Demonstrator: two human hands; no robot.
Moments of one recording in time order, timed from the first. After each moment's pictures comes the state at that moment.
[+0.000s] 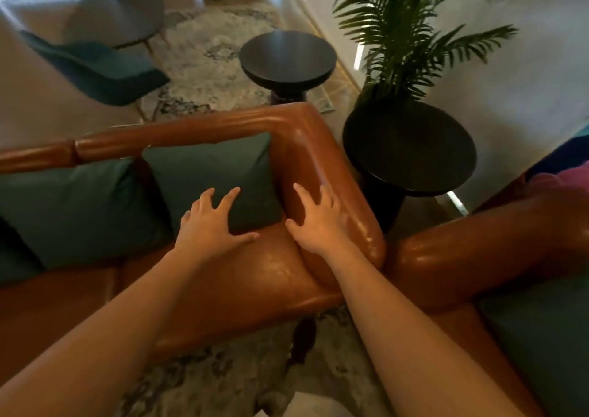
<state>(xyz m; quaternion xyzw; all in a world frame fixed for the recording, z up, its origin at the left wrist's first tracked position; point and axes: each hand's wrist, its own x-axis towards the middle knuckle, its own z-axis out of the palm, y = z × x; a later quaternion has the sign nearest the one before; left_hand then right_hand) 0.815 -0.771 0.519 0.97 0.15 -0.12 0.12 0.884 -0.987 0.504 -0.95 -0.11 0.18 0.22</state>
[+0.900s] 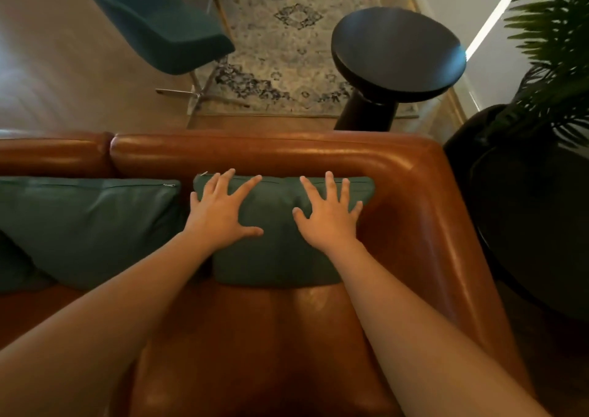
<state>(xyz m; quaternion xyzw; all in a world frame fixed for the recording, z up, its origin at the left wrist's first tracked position) 1.046 -0.485 0.389 0.97 0.17 -0.14 0.10 1.144 -0.691 0.375 -0.95 -0.20 0.21 0.10</state>
